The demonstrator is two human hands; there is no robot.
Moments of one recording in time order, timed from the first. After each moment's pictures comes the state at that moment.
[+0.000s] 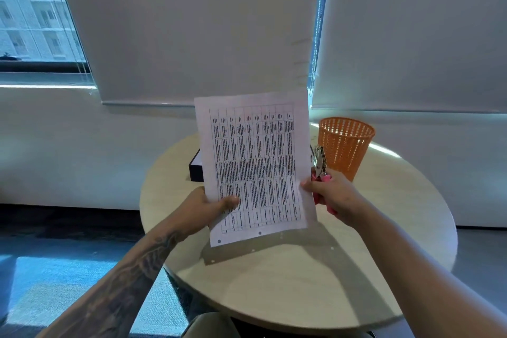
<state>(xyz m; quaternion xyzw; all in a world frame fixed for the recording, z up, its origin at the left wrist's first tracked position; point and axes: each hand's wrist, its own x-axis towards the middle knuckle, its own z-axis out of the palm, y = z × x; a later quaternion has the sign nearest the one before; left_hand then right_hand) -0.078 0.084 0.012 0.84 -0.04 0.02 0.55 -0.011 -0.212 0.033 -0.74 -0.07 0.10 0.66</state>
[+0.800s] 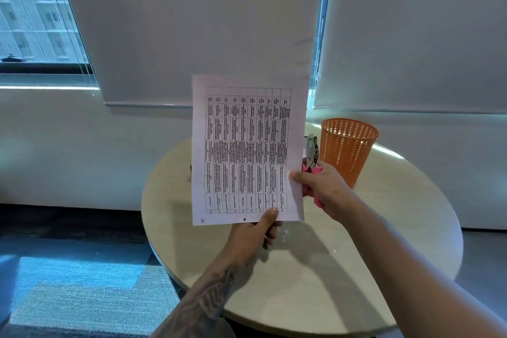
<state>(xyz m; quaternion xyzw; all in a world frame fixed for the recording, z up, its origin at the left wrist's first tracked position) -0.100 -0.018 -0.022 0.68 0.09 -0.01 0.73 -0.009 -0.182 0.046 -0.72 -0.07 0.06 0.69</state>
